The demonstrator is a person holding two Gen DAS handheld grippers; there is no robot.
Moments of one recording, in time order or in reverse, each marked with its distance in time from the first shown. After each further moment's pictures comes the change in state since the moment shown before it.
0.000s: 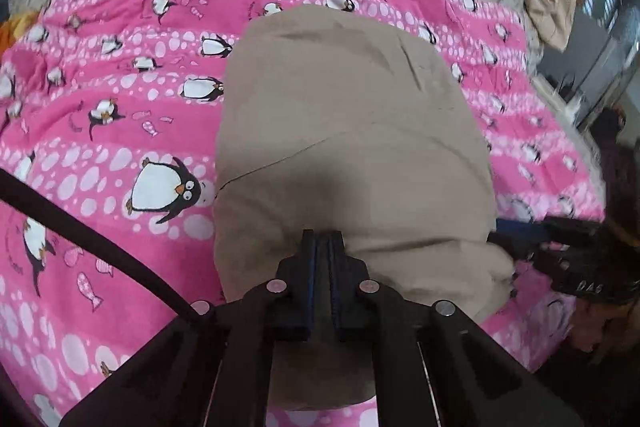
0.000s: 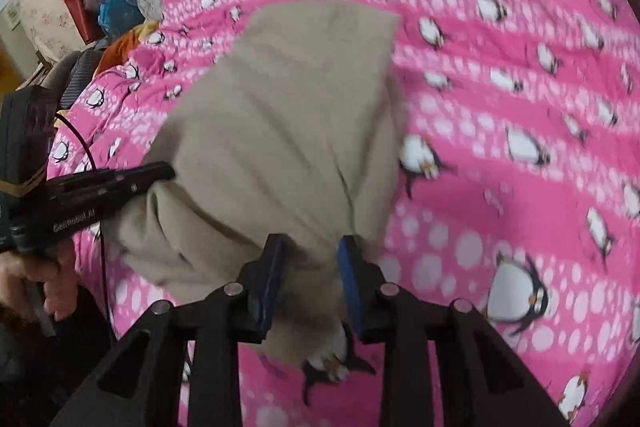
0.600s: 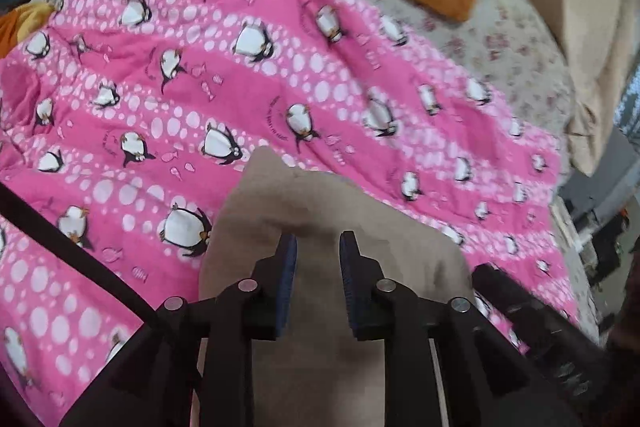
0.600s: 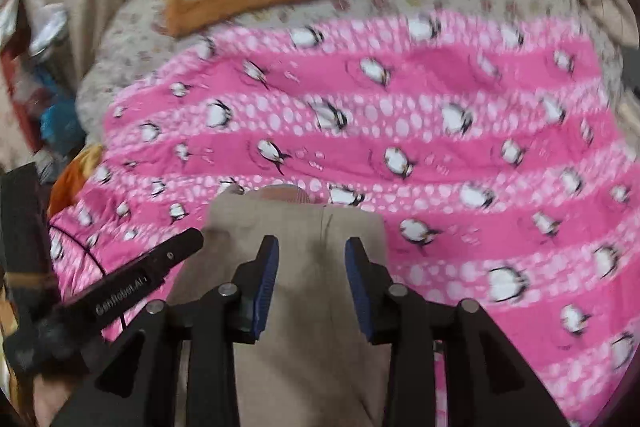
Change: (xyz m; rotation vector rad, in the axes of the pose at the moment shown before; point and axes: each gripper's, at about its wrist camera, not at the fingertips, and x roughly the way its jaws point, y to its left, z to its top) left arm 0.045 0.017 0.128 -0.235 -0.182 0.026; right arm 0.019 0.036 0.140 0.223 -0.275 -0.241
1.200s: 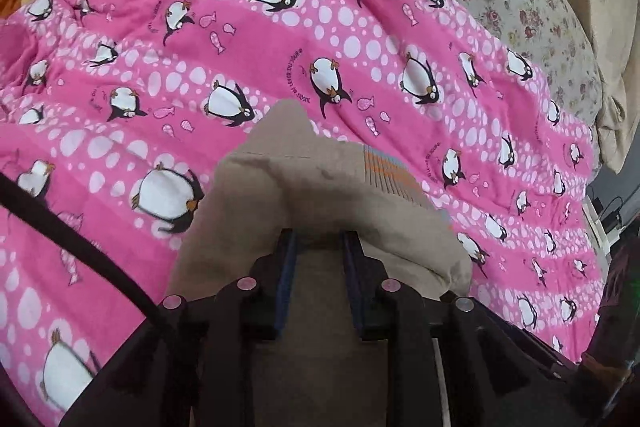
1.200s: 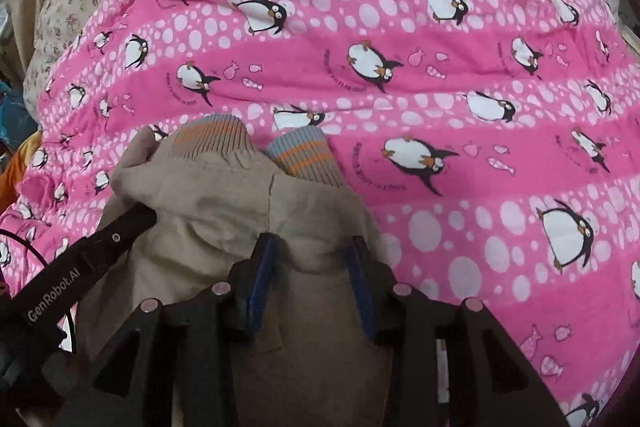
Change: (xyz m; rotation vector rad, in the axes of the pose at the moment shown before) left arm 0.049 0.011 -0.036 -0.008 -0.023 0.064; right arm 0.073 -0.032 -0.044 0.036 0.125 -0.053
